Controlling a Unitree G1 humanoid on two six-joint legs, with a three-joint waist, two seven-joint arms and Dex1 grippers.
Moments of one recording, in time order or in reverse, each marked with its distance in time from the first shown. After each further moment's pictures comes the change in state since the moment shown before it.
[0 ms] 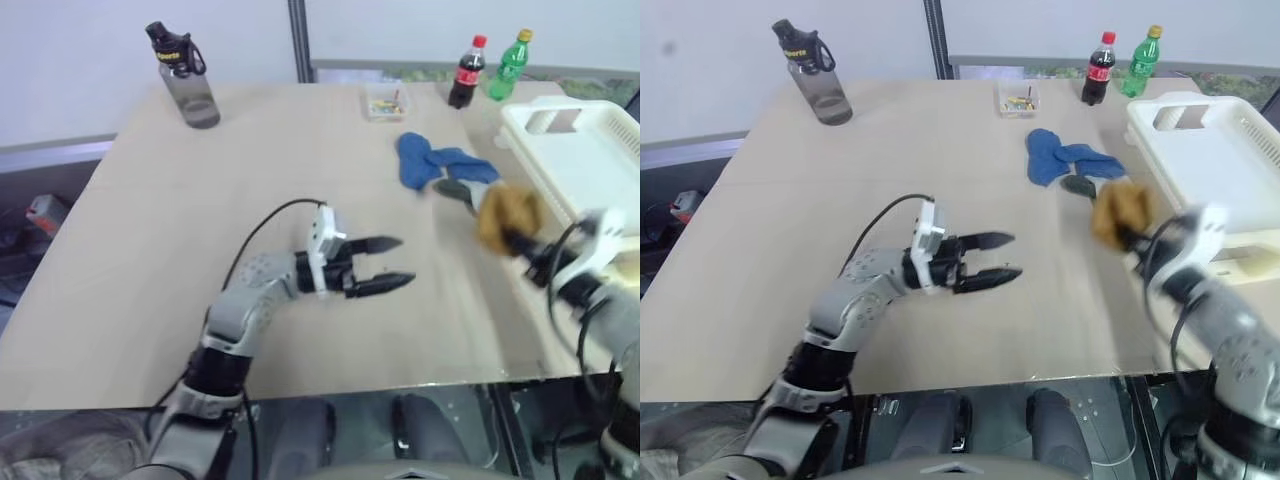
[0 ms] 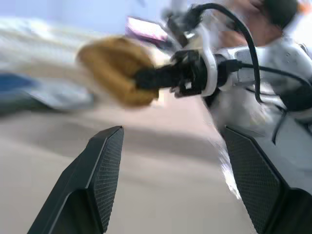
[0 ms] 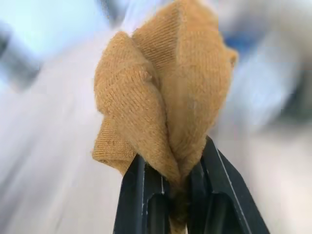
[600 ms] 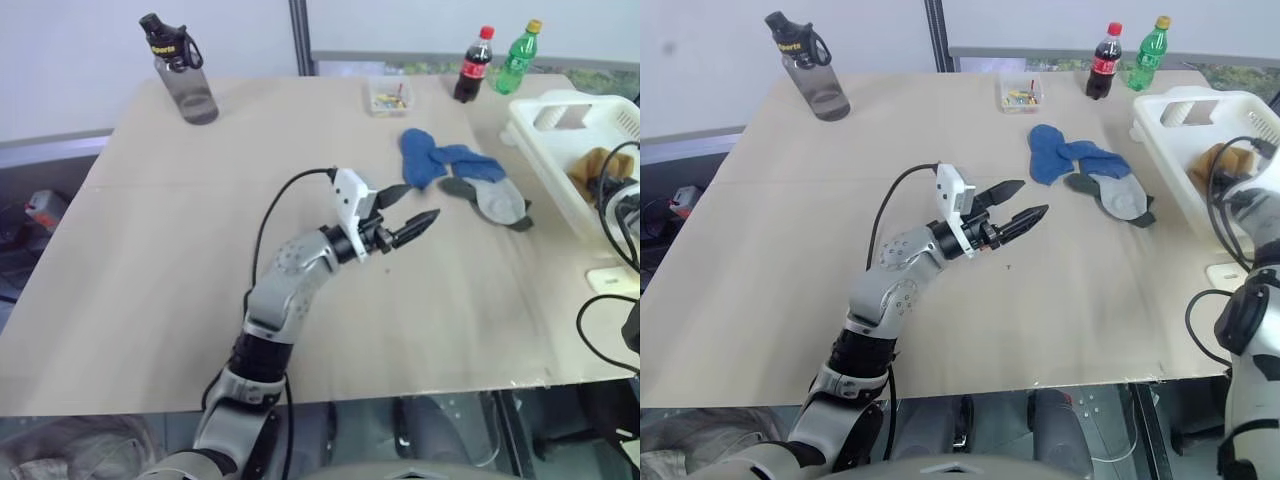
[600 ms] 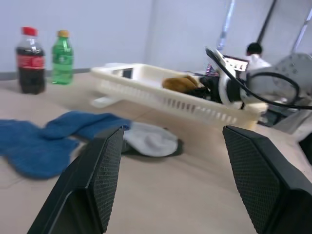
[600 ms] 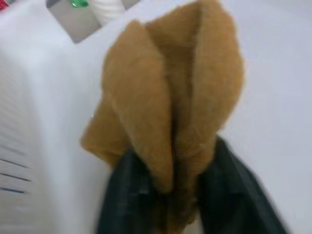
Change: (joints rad) left arm -0.063 -0.120 -0.019 0.013 0.136 -0.034 0.280; right arm -0.675 -0.318 0.152 1.536 -0.482 -0.546 0.150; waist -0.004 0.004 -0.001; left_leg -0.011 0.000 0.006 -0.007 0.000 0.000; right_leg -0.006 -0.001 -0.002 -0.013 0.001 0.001
